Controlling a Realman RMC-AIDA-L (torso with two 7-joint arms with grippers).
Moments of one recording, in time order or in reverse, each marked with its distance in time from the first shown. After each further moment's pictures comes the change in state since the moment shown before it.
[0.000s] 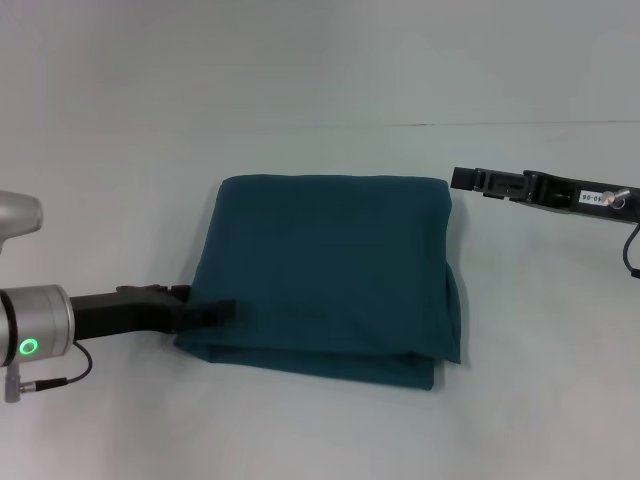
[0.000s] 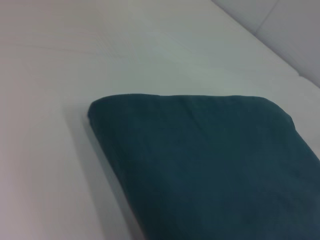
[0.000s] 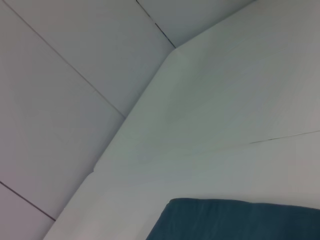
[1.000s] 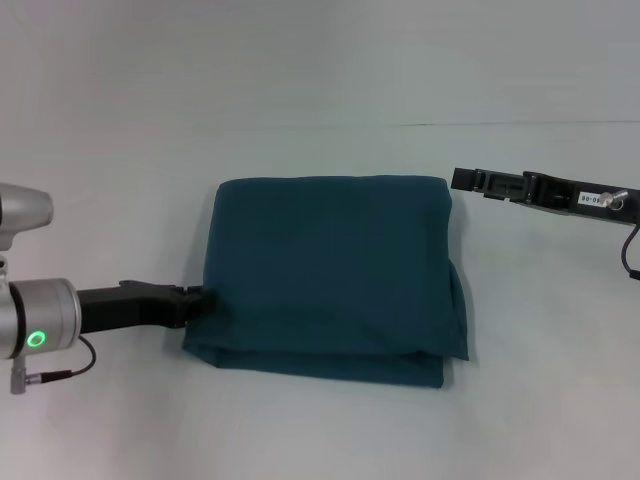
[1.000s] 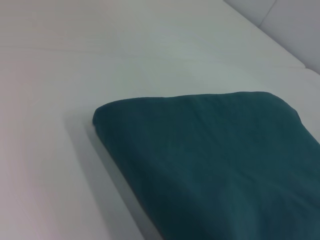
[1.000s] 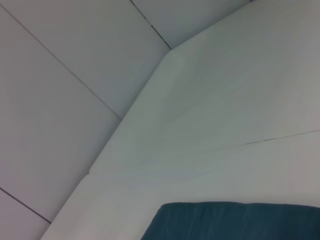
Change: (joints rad) left arm -0.012 -0.001 0.030 0.000 0.002 -0.040 -0.010; right arm 0.000 0.000 0.000 0.012 0.003 0.017 -0.006
